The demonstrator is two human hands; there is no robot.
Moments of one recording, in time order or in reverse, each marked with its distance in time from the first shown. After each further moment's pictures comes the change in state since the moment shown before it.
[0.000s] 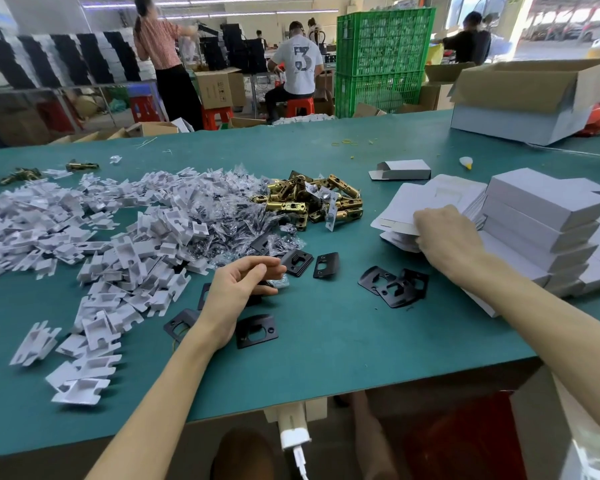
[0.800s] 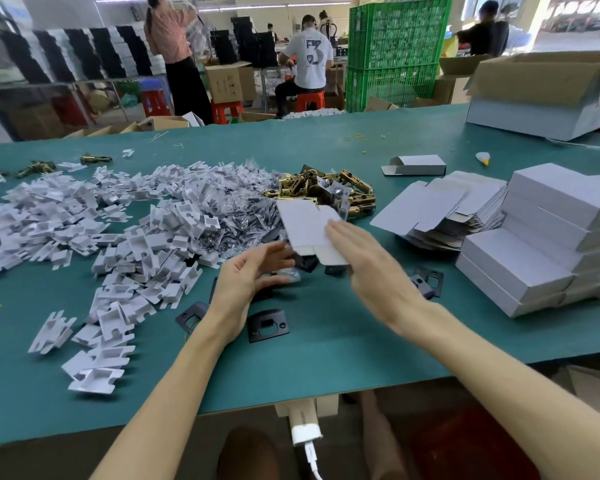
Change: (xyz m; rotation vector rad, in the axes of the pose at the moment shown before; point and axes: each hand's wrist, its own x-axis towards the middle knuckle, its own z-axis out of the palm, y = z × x) left_hand -0.001 0.009 0.002 -0.150 0.026 -0.018; right_hand -0.056 -0.101 0.017 0.652 0.176 -0.463
